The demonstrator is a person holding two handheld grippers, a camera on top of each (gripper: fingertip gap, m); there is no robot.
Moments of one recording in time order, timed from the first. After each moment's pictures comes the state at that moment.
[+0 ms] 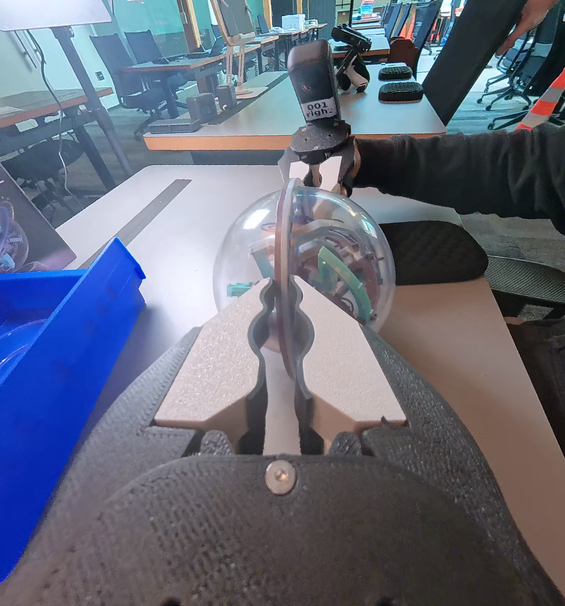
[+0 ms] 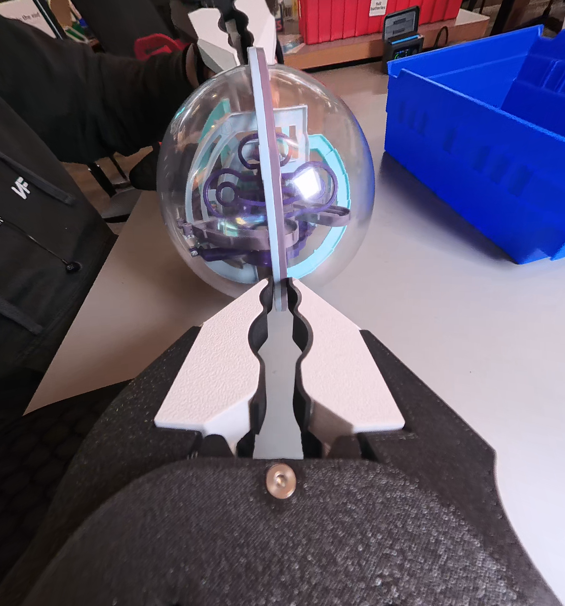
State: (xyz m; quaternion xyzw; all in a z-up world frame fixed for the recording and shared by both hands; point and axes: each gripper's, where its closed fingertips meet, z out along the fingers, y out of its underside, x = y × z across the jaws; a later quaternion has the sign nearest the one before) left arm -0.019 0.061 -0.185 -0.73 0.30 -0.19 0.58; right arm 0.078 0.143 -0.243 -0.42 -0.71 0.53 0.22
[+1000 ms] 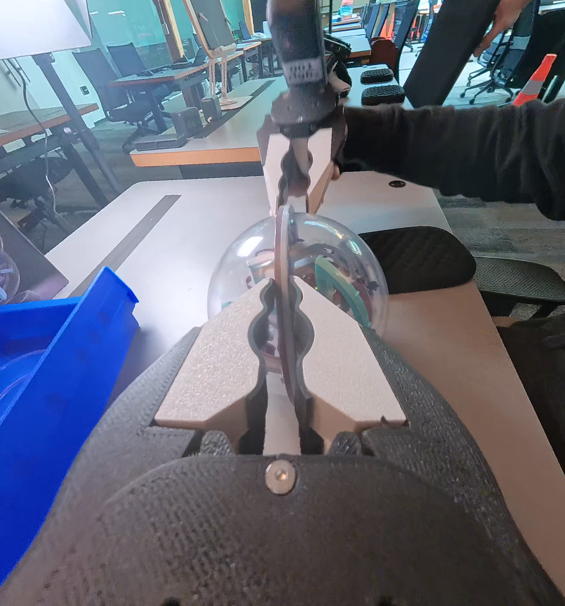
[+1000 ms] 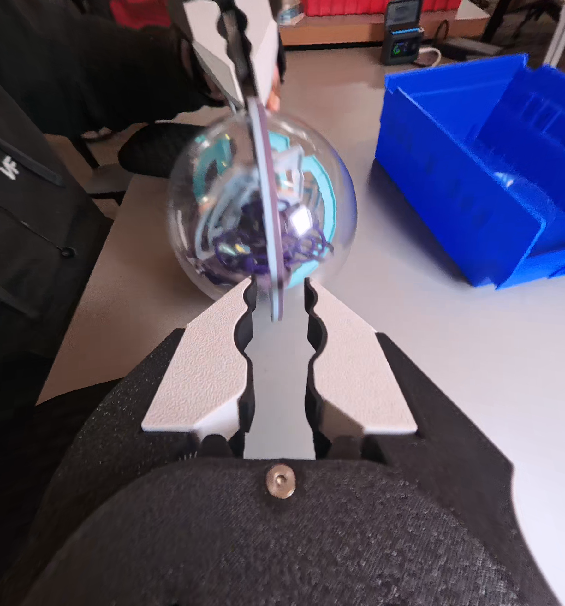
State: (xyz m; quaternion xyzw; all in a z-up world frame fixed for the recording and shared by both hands) left arm -0.003 0.064 -0.171 -0.72 0.33 -0.19 0.58; right arm 0.078 0.143 -0.205 -0.40 -0.75 0.47 0.23
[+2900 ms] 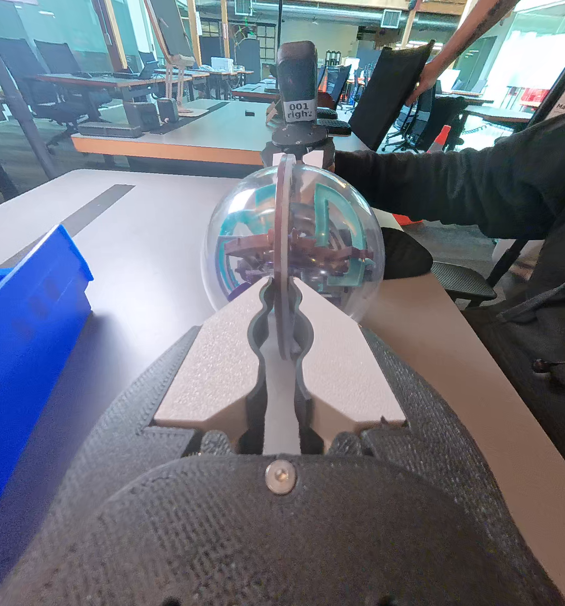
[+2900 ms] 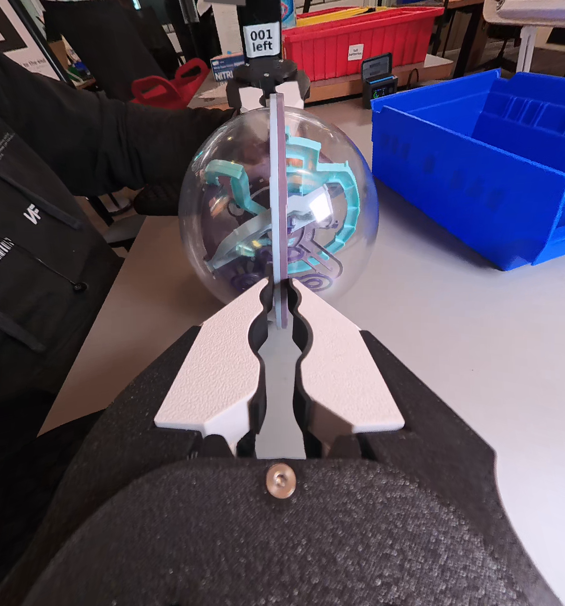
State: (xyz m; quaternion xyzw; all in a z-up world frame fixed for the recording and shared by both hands) left arm -0.030 0.065 -0.205 -0.69 0.32 -0.31 0.57; right arm 0.087 0.138 -0.228 -0.42 -0.68 0.55 0.25
